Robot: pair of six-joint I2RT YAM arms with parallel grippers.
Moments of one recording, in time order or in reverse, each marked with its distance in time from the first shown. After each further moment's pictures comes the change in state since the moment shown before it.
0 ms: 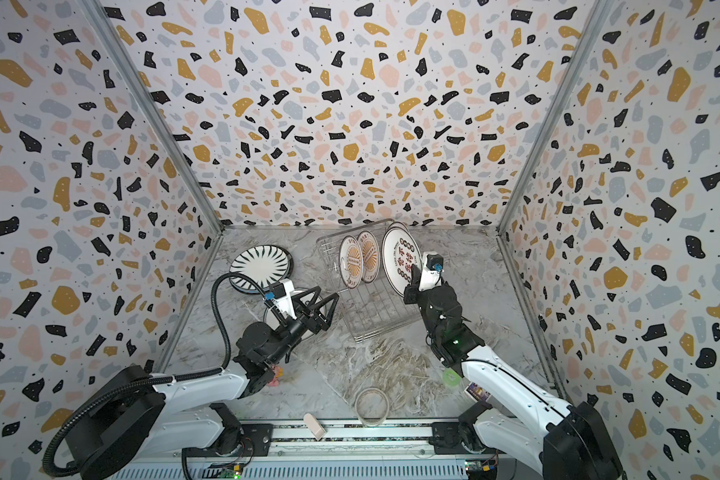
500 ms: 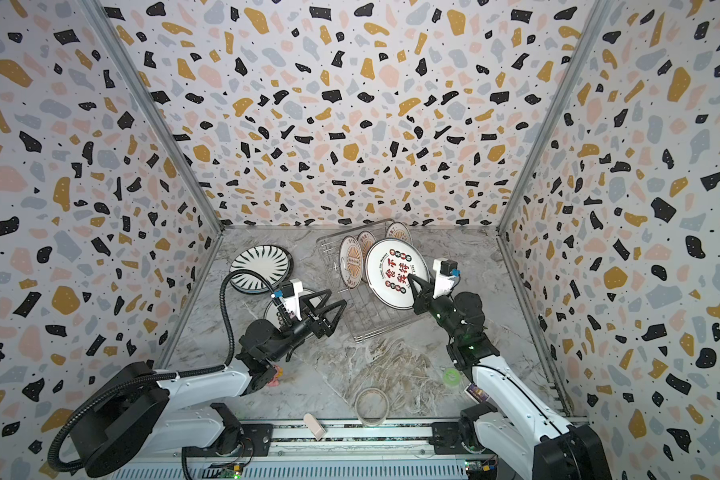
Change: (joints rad) left arm 0.000 0.031 0.020 0.007 0.144 -0.025; right arm -0.243 -0.058 -0.128 0.130 -0.646 0.209
